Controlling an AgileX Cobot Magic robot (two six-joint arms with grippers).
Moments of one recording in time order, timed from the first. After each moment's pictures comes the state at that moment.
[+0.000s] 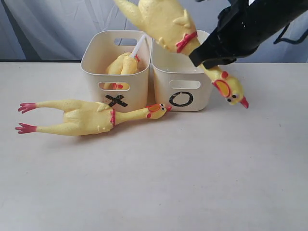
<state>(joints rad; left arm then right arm) -0.35 0.00 -0.43 0.11 0.66 -0.02 0.45 1.54 -1.38 0.12 0.89 -0.27</state>
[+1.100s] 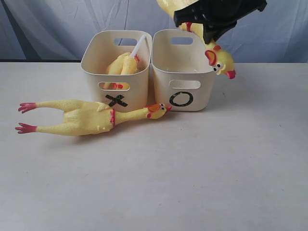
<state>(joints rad) -0.35 0.00 -0.43 0.11 0.66 -0.02 0.44 1.97 -1.99 -0.16 1.24 0.19</state>
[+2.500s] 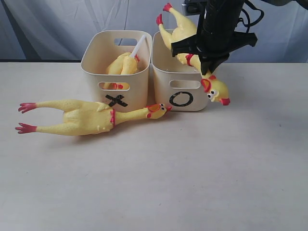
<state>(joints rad) -0.35 0.00 -0.43 0.11 0.66 -0.02 0.44 2.04 -1.89 -0.12 1.24 0.28</state>
